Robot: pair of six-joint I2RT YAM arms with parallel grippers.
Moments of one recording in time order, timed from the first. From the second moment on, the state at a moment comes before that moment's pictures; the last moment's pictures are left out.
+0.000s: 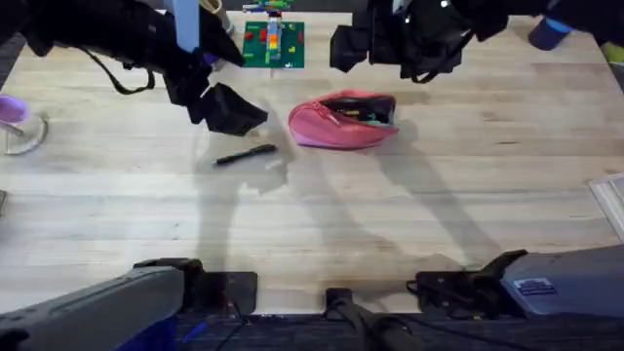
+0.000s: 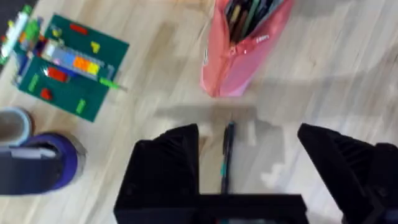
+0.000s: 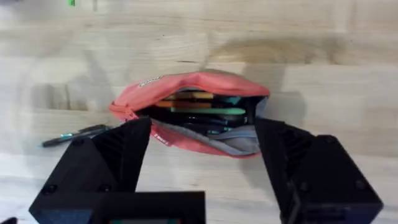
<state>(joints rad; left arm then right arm) 0.02 1.35 1.32 -1.17 0.62 1.05 0.54 1.59 1.52 -1.00 0.16 0.51</state>
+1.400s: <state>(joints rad) 0.01 1.39 1.15 -1.19 0.33 1.19 0.54 1.59 1.52 -1.01 0.19 0.44</state>
